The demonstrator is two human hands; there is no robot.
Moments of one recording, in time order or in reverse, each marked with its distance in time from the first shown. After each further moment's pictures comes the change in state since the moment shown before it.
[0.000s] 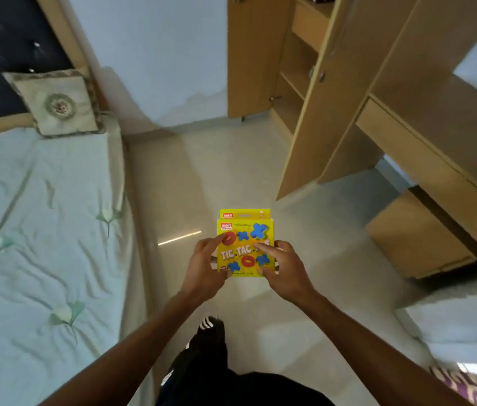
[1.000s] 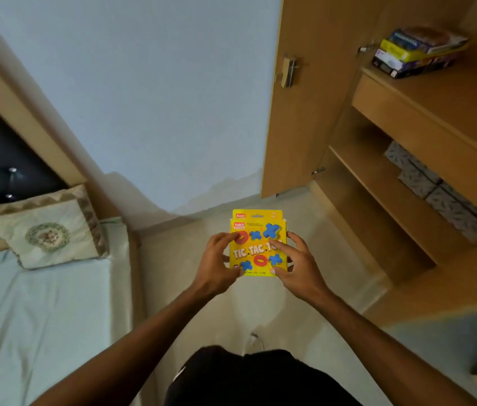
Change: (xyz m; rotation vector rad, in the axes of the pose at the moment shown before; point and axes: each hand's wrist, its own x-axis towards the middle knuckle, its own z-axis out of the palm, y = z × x) left_hand 0.750 0.008 -0.223 0.017 -0.045 0.064; right_hand 0.760 -0.143 -0.033 0.135 0.074 -0.062
